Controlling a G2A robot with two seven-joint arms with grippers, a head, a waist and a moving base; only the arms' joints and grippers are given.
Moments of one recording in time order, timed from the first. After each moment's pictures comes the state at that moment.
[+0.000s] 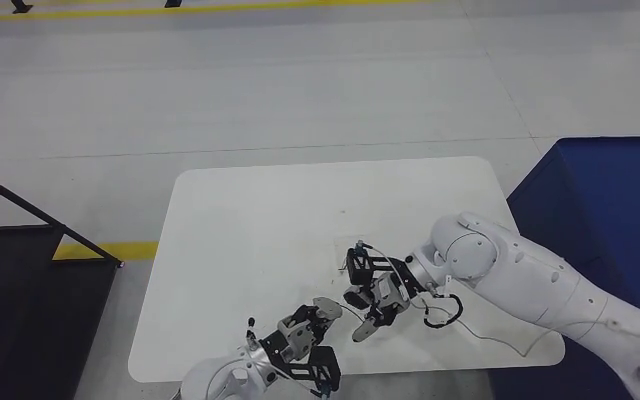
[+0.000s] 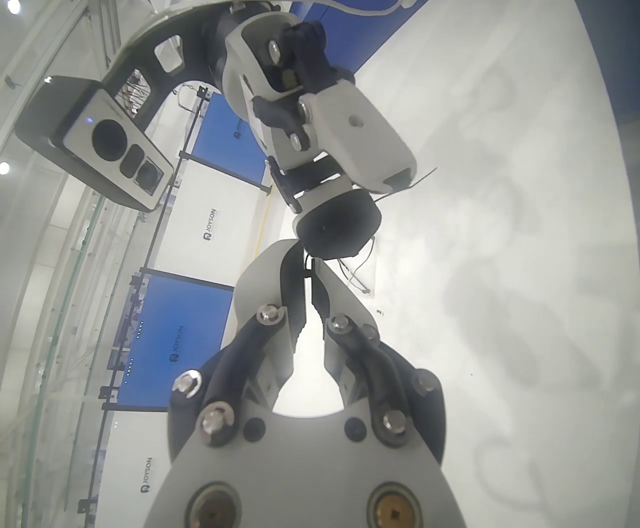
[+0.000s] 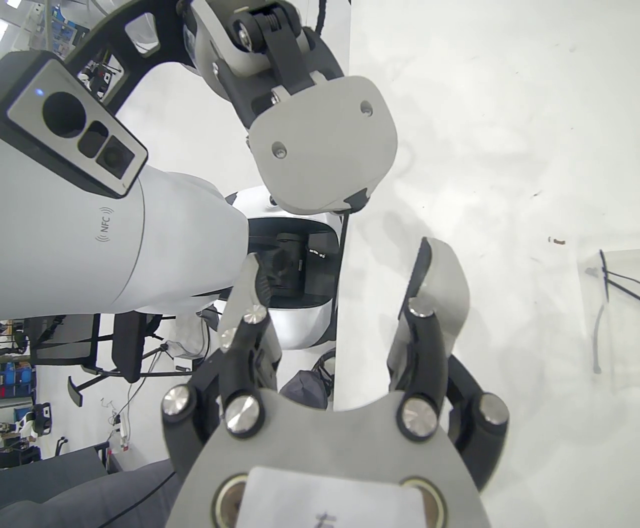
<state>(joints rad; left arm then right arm) 1.65 -1.10 -1.08 -2.04 2.41 -0.23 0.24 -0.50 -0.77 0.31 -1.59 0.19 -0.79 1.03</state>
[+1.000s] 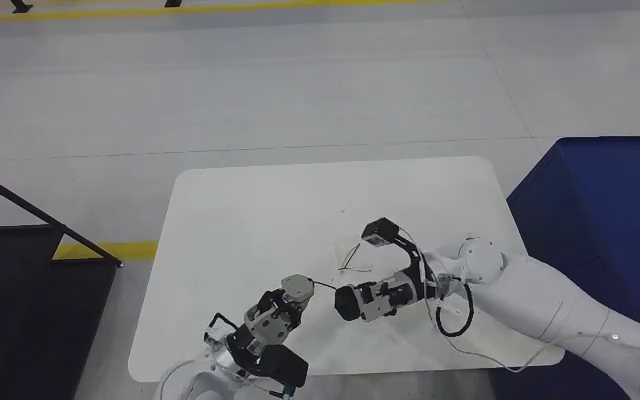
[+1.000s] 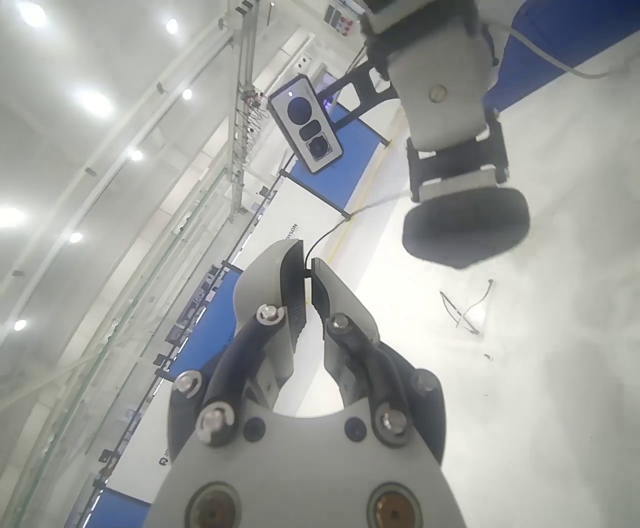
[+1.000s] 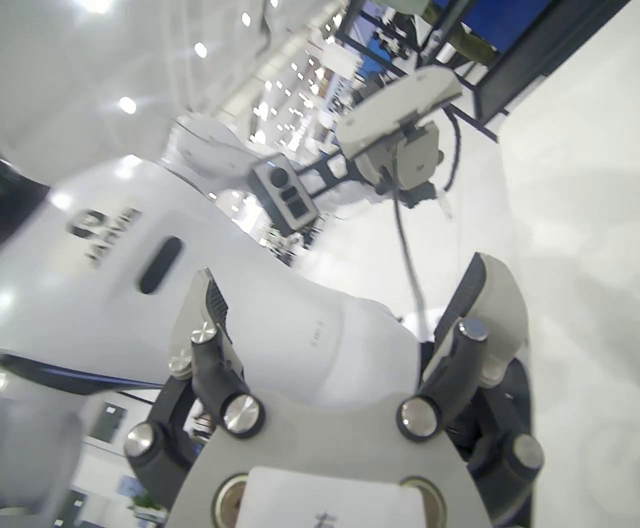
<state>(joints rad) 1.73 -1.09 -1.21 -2.07 2.22 0.04 0.46 -0.59 -0.73 0.33 -1.58 1.11 -0.64 1.18</state>
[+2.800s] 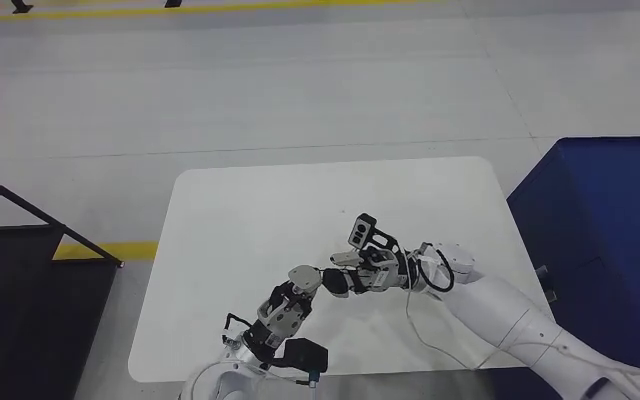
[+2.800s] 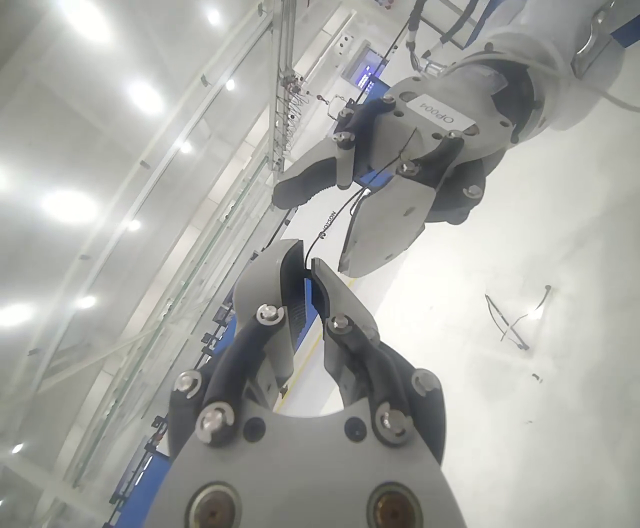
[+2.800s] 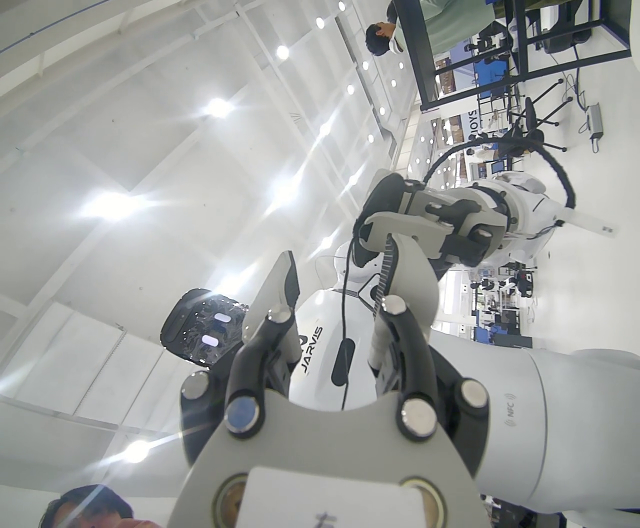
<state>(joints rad) 1.64 -1.14 -1.07 -1.97 2.37 0.24 0.31 -0.83 -0.95 0.58 -1.38 1.34 -0.02 1.20</state>
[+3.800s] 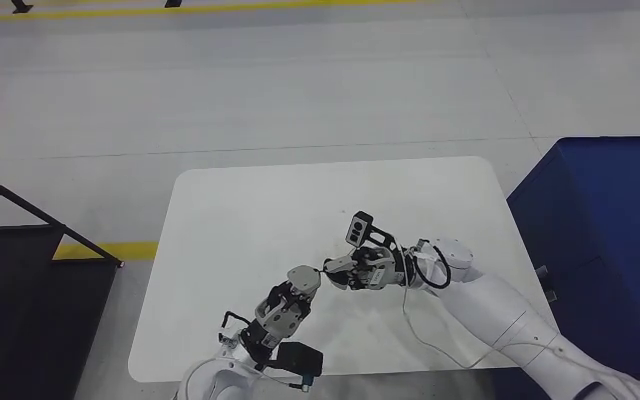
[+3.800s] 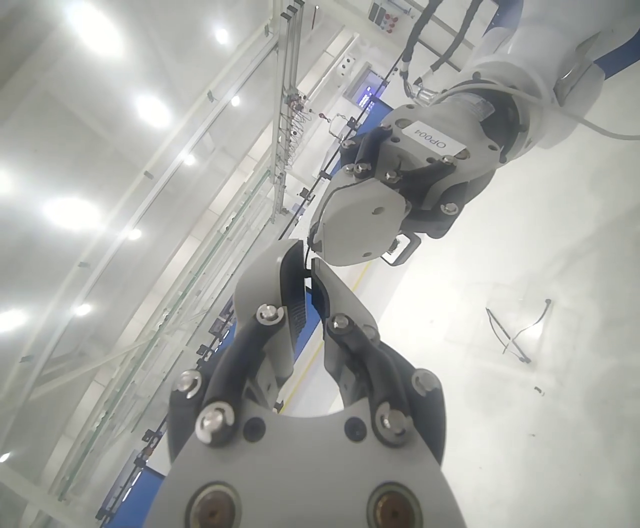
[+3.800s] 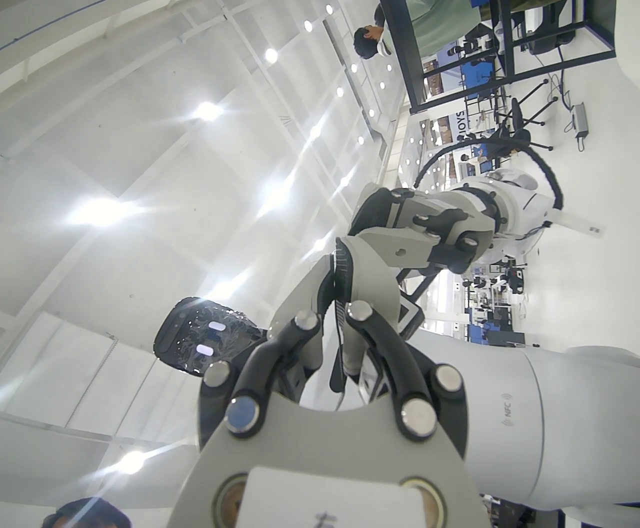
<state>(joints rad) 1.64 -1.15 -1.10 -1.97 2.33 0.23 0.41 -0.88 -1.00 0.71 -1.39 1.23 0.07 1.21</state>
